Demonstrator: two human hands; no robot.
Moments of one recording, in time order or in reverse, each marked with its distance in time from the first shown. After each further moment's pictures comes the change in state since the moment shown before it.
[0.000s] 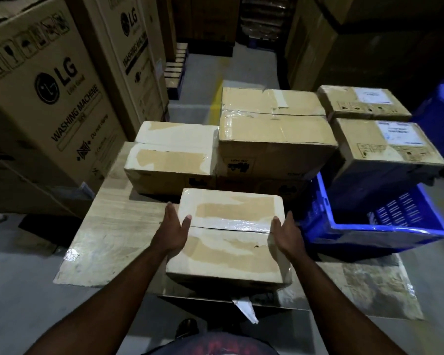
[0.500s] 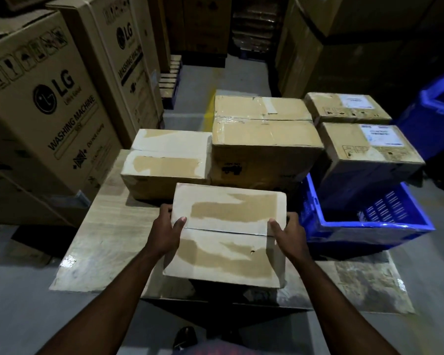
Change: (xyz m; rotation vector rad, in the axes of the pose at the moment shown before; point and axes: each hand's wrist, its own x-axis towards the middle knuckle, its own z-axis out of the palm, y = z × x) left_hand -0.021 0.017 -0.023 -0.254 0.165 0.139; right_hand -0.037 -0.009 -0.036 0.214 0.120 -0.145
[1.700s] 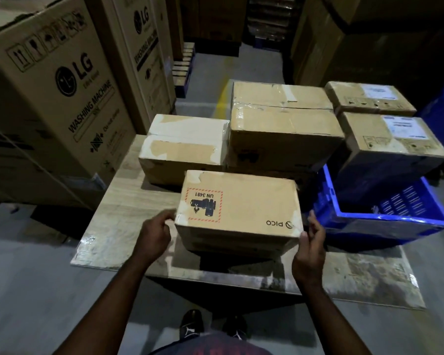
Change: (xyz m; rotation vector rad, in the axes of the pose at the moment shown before) left_hand -0.053 -0.030 -0.049 0.164 0.082 0.101; right_hand -0.084 0.011 0.011 0.315 0.235 -0.225
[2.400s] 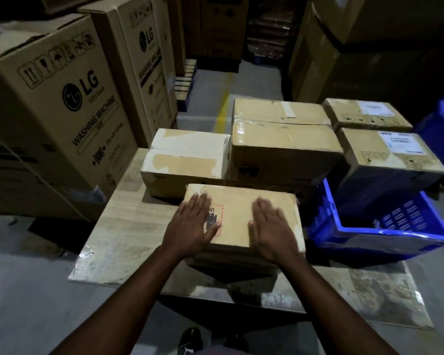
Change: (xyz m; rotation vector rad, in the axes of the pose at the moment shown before) left_hand 0.036 0.066 0.029 0.585 -0.264 0.335; right_hand 0.058 -0.041 0.067 -0.956 -0.627 -0.385
